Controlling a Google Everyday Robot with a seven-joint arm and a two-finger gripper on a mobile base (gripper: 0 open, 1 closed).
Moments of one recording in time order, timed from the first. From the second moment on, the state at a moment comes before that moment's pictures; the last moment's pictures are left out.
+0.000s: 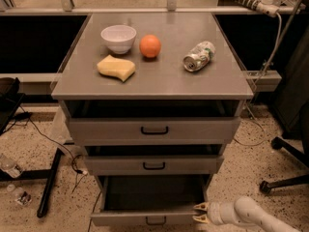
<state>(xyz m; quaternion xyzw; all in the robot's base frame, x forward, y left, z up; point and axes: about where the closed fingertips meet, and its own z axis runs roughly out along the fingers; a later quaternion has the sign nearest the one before) 0.476 -0.216 0.189 -0.65 0.66 0.15 0.34</state>
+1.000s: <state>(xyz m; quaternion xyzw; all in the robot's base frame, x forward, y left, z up) 0.451 -0.216 0.160 -0.63 0.66 0.21 0.34</state>
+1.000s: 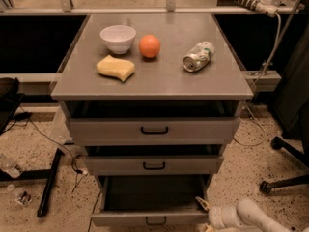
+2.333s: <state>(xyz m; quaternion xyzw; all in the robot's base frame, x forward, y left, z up) 0.436 -0.221 0.168 -0.63 0.66 0.21 0.34</state>
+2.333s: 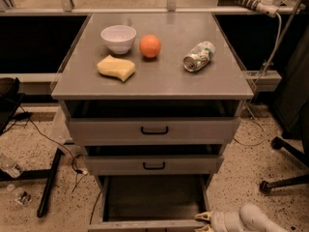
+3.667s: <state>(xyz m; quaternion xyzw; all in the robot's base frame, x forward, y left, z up) 0.436 -0.221 0.168 -0.63 0.66 0.21 0.34</state>
